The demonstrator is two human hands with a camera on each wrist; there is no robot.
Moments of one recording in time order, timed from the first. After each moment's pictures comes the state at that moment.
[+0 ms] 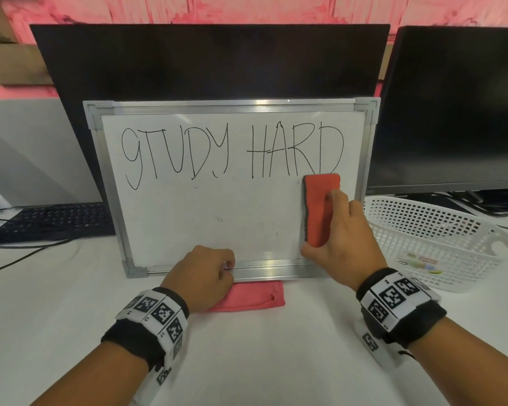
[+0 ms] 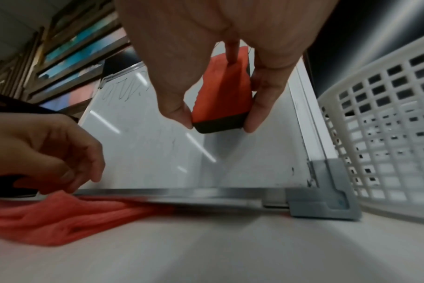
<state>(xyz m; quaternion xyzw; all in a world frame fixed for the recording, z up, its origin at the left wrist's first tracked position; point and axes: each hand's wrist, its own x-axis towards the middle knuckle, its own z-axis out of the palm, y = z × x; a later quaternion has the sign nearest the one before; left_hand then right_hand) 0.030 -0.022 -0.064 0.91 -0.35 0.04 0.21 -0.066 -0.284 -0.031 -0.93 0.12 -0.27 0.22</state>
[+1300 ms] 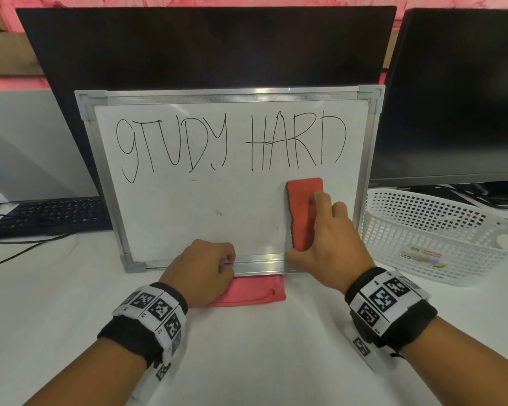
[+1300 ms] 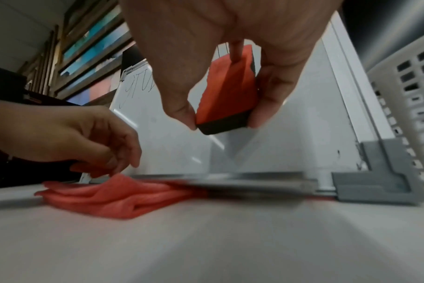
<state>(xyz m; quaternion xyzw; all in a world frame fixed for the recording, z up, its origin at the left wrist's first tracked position) 0.032 -0.022 -0.066 0.91 -0.34 0.03 0.21 -0.062 -0.261 -0.036 -0.94 0.11 -0.23 0.22</state>
